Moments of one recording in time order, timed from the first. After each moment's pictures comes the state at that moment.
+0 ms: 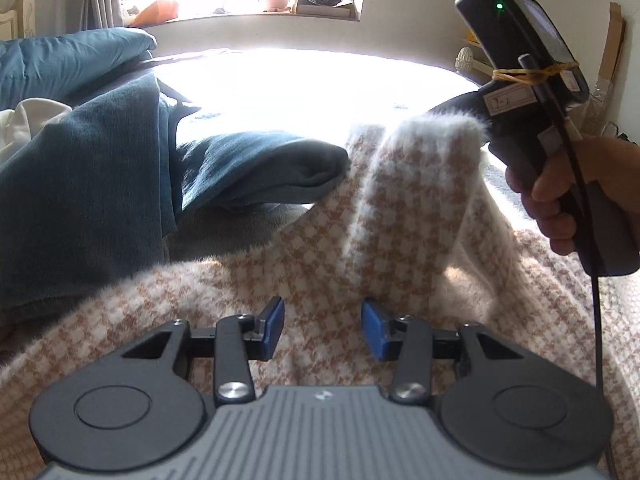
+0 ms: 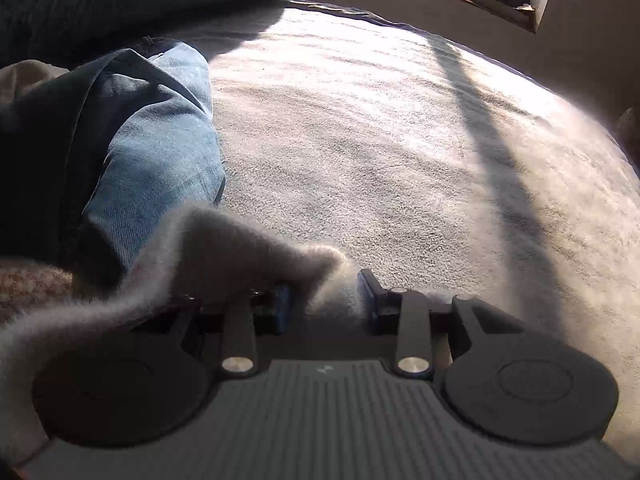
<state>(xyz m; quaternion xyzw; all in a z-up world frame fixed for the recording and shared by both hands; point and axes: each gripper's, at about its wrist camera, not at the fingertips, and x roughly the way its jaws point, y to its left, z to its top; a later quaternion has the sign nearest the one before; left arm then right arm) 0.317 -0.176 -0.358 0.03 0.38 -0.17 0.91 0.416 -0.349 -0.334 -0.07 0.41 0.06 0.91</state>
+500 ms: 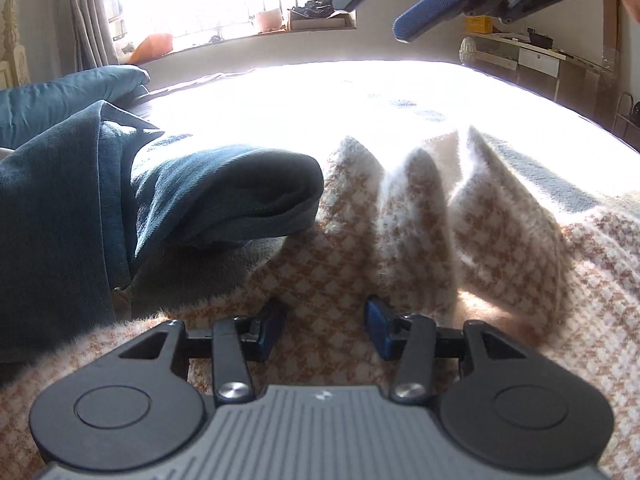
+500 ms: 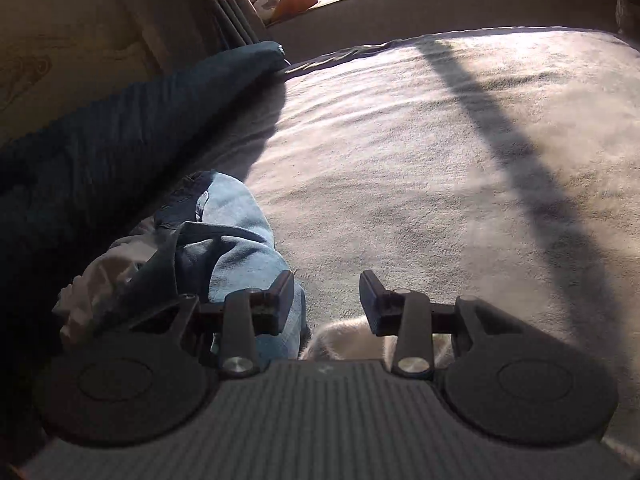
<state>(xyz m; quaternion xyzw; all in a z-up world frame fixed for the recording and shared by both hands) 0.346 -0.216 -0.388 0.10 0.34 -0.13 0.93 0.412 -0.385 -0.253 0.16 0.38 0.14 0.90</state>
